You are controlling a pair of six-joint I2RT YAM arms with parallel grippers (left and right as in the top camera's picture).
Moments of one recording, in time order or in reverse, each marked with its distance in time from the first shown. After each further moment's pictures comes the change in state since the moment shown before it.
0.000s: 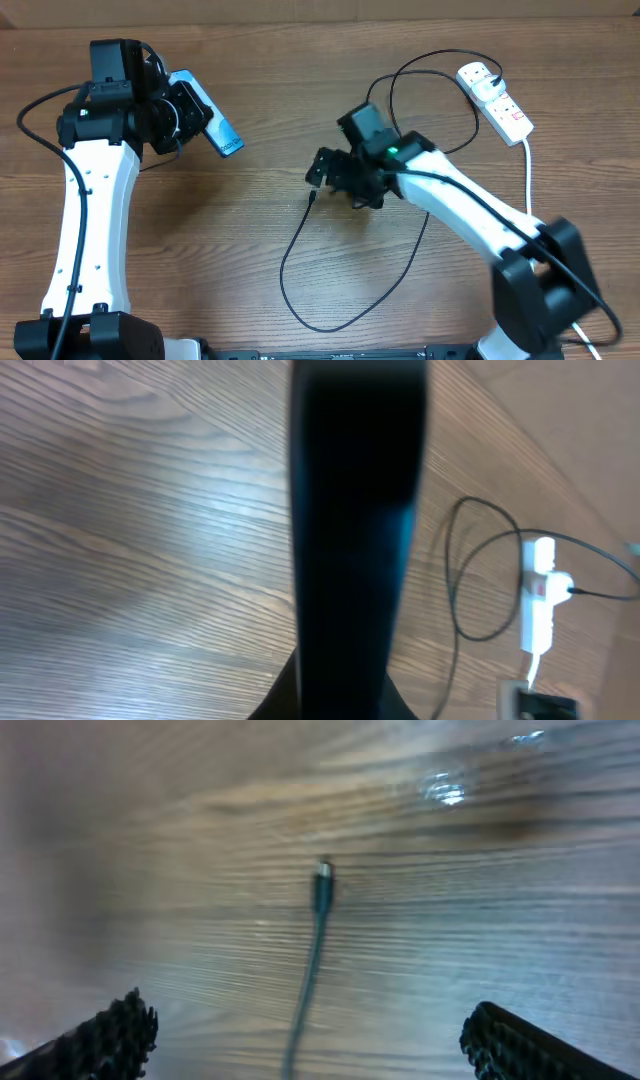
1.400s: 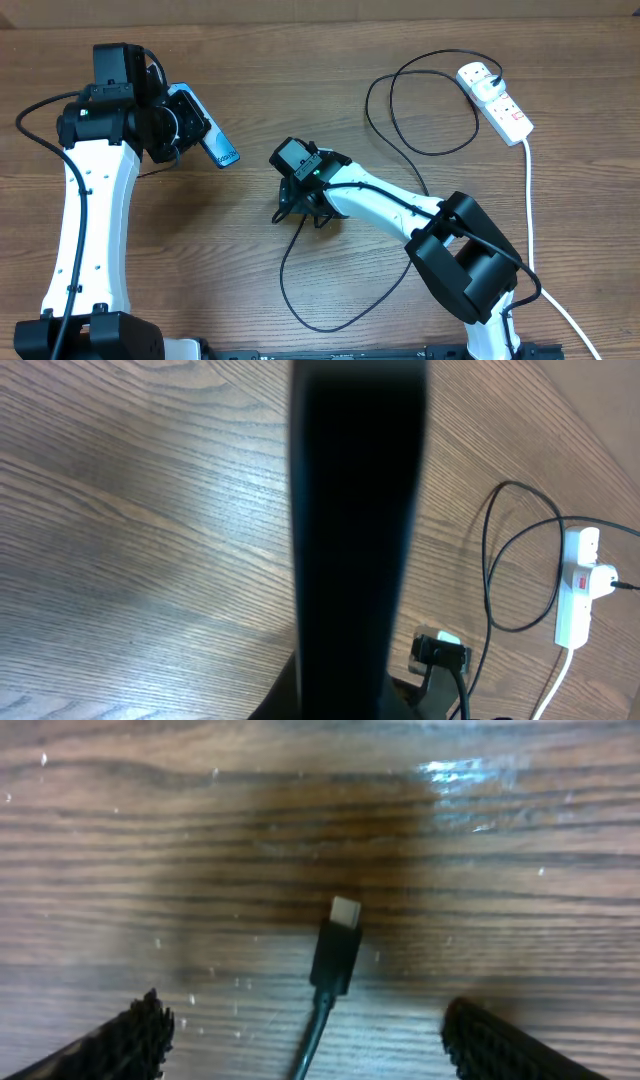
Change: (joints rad) left arm 0.000 0.000 0.000 -0.080 -0.039 0.018; right arm 0.220 0.272 0.138 0.002 0.340 0.021
